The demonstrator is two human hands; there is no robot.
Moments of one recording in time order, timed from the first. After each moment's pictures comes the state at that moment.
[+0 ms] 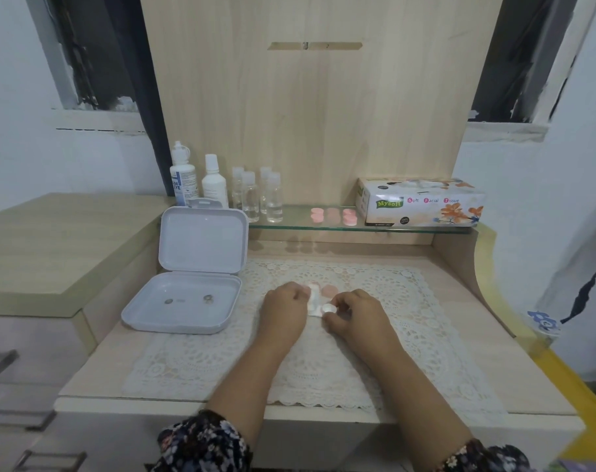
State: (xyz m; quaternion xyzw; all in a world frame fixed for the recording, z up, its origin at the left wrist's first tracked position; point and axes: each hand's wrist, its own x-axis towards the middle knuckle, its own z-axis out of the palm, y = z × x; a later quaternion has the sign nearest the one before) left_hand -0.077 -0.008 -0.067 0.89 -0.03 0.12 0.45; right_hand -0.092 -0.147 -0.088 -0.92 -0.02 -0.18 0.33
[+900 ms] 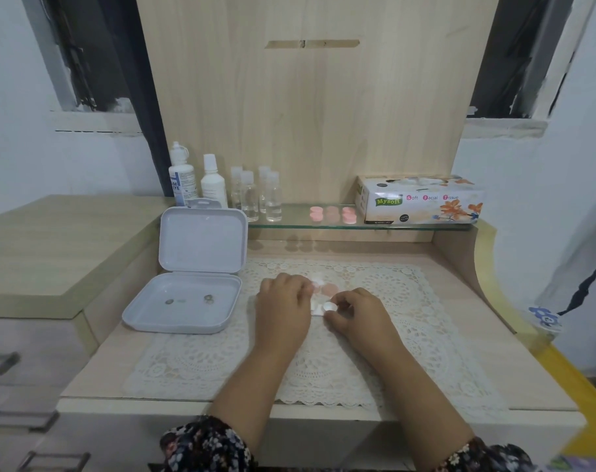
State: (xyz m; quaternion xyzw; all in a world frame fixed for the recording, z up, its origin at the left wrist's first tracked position) left_hand -0.081 -0.006 -0.070 0.89 -0.09 0.26 0.36; right_hand -0.093 -0.149 -0.087 -0.92 -0.03 -0.17 0.35
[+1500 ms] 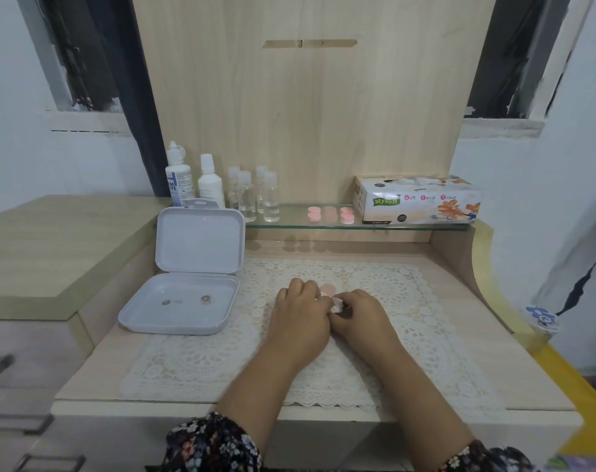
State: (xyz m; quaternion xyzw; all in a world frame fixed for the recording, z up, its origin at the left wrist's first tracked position) left_hand -0.081 -0.019 -0.082 0.93 -0.25 0.27 0.09; right_hand -0.096 -0.150 -0.085 -0.91 -0.02 -0.15 0.38
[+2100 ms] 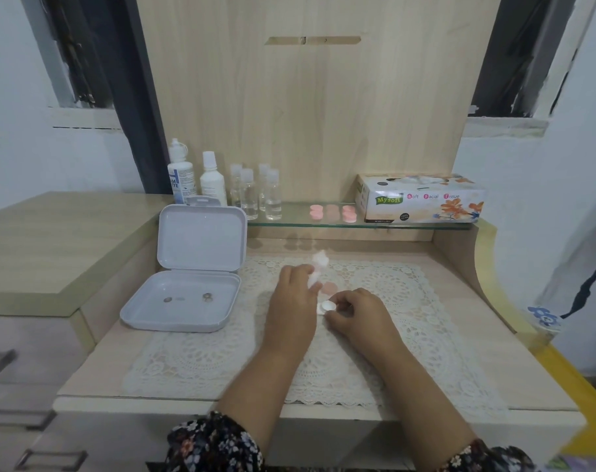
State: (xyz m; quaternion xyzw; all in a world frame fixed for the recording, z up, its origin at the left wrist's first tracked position) left_hand -0.084 -0.018 -0.071 0.84 -0.15 0.30 0.43; right_hand -0.094 -0.150 -0.087 -0.92 -0.02 -0.16 0.36
